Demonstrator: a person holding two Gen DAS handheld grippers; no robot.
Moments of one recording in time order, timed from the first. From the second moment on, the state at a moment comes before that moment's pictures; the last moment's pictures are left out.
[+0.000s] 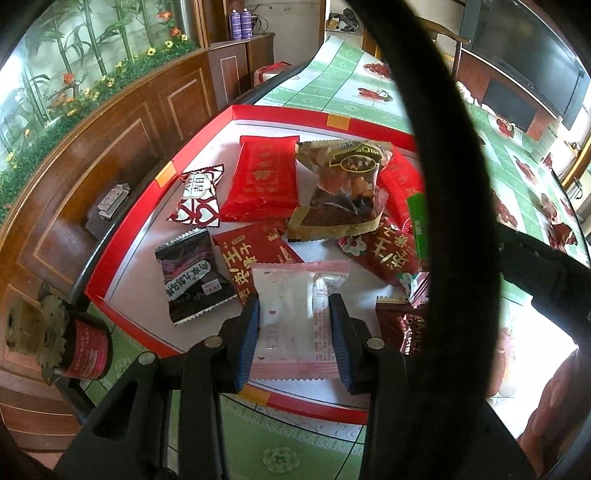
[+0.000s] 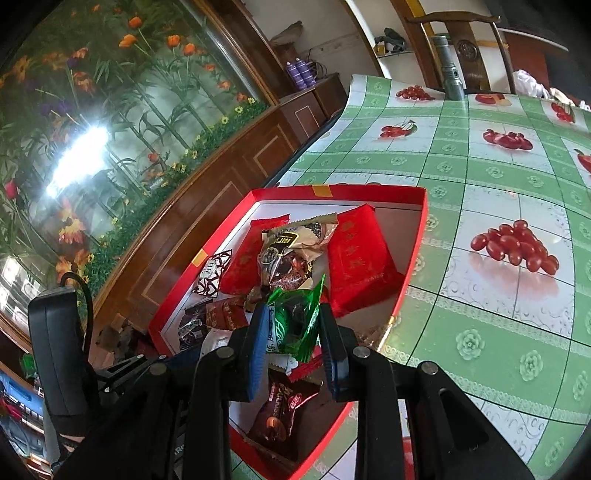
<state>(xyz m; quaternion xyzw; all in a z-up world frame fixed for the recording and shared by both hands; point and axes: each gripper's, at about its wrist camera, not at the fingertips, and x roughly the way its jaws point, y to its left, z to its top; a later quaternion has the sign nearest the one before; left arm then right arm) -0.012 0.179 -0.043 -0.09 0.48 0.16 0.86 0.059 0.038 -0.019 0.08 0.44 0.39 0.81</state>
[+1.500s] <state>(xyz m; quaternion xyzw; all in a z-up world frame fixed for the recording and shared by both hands) -0.016 0.117 -0.007 -0.04 0.45 0.14 0.88 0.053 -0.125 -0.022 0.13 0.42 0.25 0.86</state>
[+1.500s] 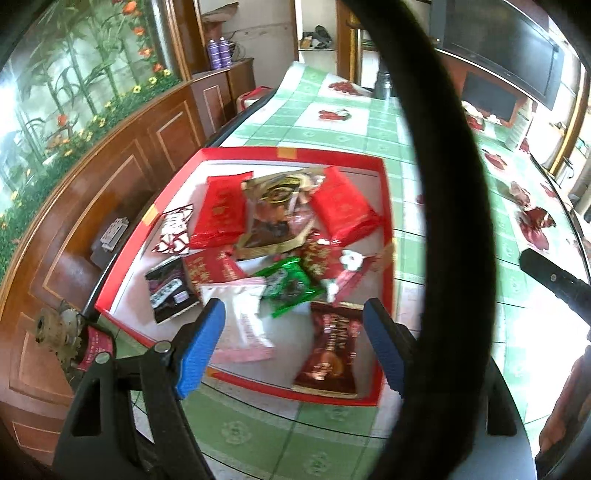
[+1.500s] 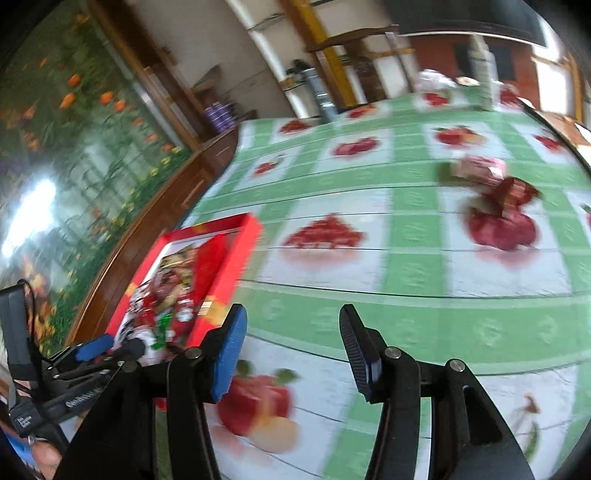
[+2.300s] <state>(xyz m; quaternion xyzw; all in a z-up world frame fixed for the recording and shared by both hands) 0.032 0.010 0.012 0.01 0.45 0.05 0.89 0.071 -0.264 -0.044 0.22 0.41 0.12 0.88</state>
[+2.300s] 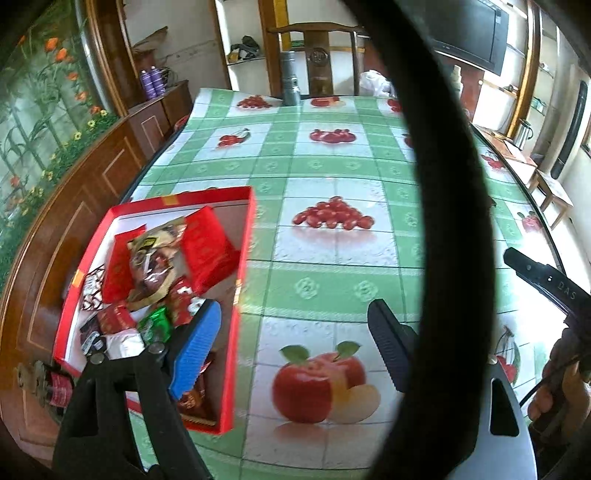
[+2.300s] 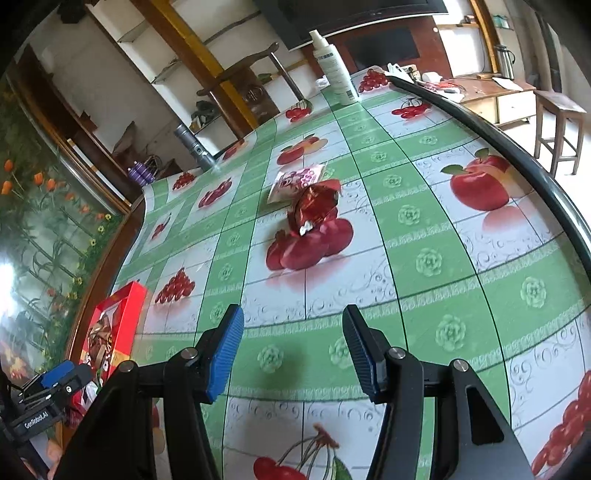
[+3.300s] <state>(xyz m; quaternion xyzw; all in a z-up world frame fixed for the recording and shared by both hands) 0.135 -0.042 0.022 0.07 0.45 -0.01 0.89 0.181 -0.242 -0.058 0.13 0.42 0.00 0.90</state>
